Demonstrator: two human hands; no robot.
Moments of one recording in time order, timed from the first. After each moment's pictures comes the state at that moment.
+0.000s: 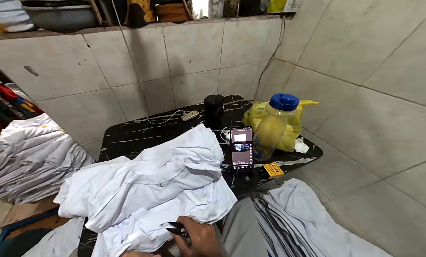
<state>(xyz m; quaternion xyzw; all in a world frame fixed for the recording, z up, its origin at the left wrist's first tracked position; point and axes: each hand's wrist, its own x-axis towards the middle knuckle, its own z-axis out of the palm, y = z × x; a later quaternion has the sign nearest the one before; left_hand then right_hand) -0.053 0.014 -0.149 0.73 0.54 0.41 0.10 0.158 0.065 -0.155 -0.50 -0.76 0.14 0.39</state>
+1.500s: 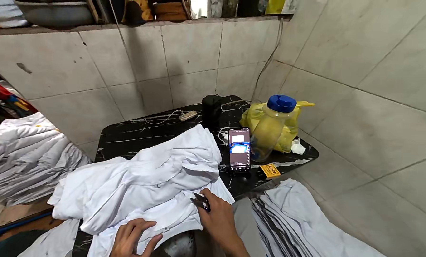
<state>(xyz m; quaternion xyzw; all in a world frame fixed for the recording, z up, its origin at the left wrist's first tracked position) -0.062 0.067 -0.172 0.73 0.55 0.38 0.09 0.208 0.112 -0.149 -0.64 -0.68 0.15 0.33</state>
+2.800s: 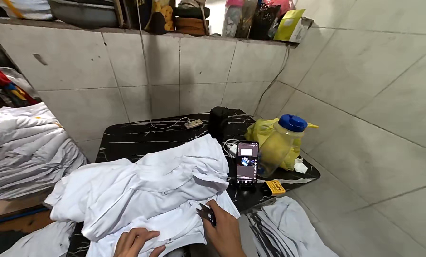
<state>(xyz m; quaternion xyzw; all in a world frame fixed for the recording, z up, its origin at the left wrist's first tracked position) -0.059 0.068 -0.174 0.72 0.56 0.40 0.11 0.207 0.111 -0.144 -0.66 -0.68 0.13 0.28</state>
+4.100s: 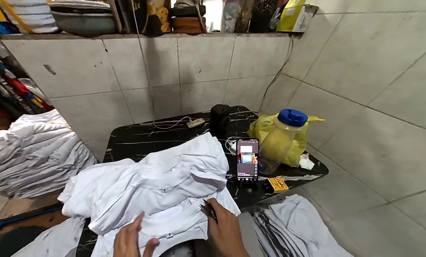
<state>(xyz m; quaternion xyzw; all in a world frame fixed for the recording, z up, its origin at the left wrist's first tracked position) -0.049 0.058 -0.160 0.68 0.63 0.38 0.04 0.215 0.108 -0.149 -0.62 -0.69 0.18 0.31</state>
